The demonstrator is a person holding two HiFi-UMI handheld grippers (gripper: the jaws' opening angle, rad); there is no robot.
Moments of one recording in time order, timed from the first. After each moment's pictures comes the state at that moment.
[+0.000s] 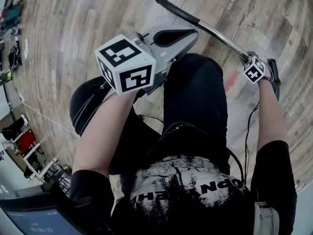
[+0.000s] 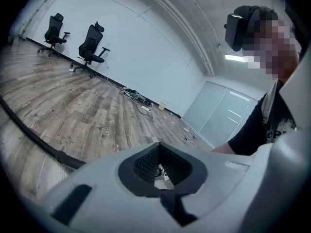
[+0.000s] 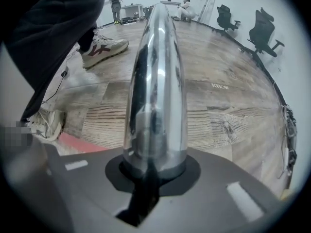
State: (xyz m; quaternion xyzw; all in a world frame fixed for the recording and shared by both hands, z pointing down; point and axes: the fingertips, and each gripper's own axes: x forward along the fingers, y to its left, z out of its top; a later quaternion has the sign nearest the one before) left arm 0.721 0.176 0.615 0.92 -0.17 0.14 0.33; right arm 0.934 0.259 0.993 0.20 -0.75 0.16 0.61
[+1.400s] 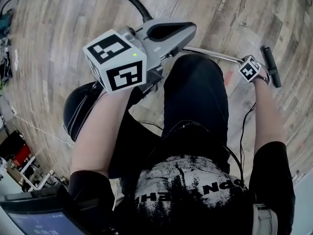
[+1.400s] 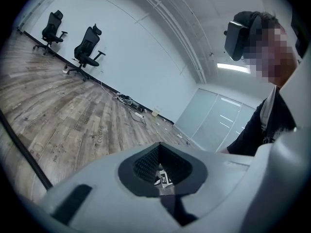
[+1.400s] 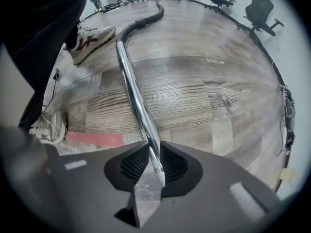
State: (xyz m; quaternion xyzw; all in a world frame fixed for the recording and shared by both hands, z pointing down) left arm 0.725 0.160 0.593 0.93 -0.13 0.10 0.32; right arm 0.971 0.285 0.993 0.22 -0.67 0.23 0.67
